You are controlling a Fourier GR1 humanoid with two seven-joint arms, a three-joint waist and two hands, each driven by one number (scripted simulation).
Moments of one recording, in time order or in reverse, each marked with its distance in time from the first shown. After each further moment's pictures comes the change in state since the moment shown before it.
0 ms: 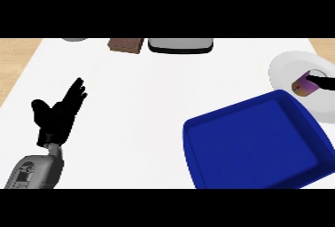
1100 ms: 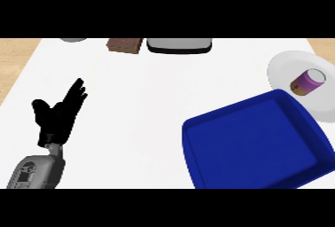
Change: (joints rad) left arm 0.001 -0.022 0.021 0.002 -0.021 -0.010 0.008; right arm 0.084 -0.140 -0.161 0.089 -0.303 0.448 -0.068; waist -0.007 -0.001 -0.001
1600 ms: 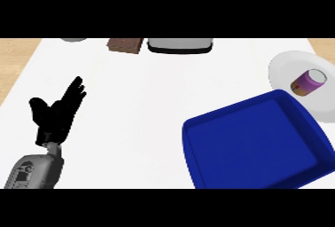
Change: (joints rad) left arm -0.006 0.000 0.011 -0.021 -0.007 -0.012 0.019; right arm 0.063 -0.063 0.011 0.040 -0.019 0.021 -0.044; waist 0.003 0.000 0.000
